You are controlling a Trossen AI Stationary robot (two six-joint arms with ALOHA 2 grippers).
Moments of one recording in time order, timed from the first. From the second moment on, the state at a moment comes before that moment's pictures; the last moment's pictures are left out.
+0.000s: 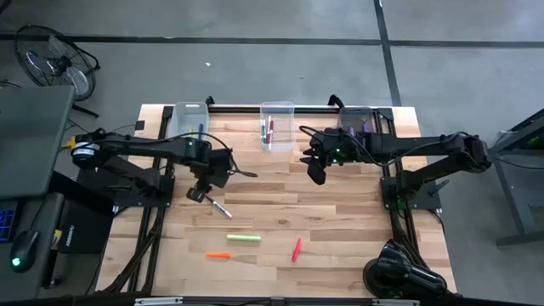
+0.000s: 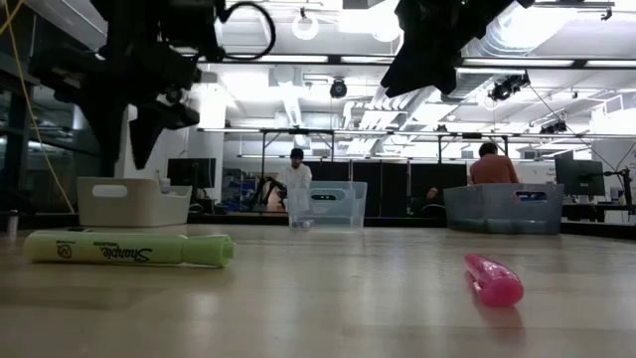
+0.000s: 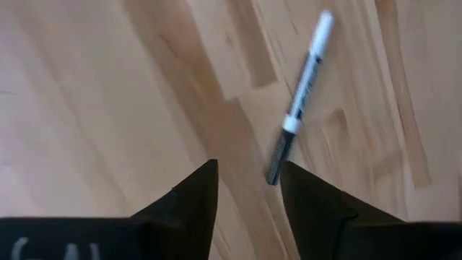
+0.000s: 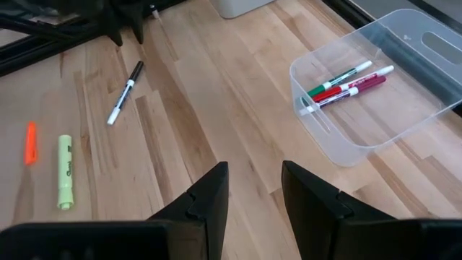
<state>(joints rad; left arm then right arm) 0.10 1.29 0.91 -1.02 0.11 0.47 -0.12 1.27 0.98 -0.38 0.12 0.34</state>
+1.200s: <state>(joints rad) -0.15 1.39 0.75 -0.75 0.05 0.41 -0.12 1.27 0.98 -0.39 0.08 0.31</state>
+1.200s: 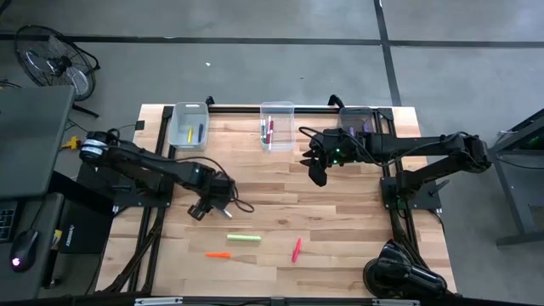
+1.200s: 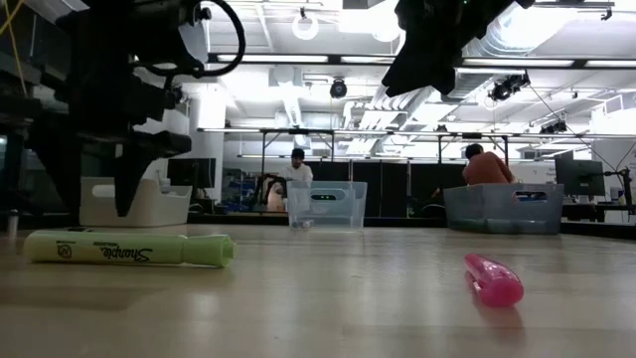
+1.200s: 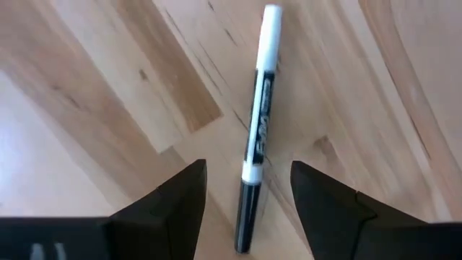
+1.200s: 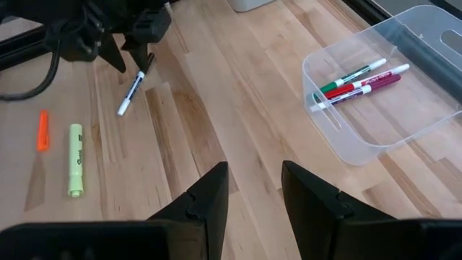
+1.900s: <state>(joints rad) -0.18 1.57 0.76 -0.70 0.00 0.36 -0.12 1.27 0.98 -0.39 0.07 0.31</state>
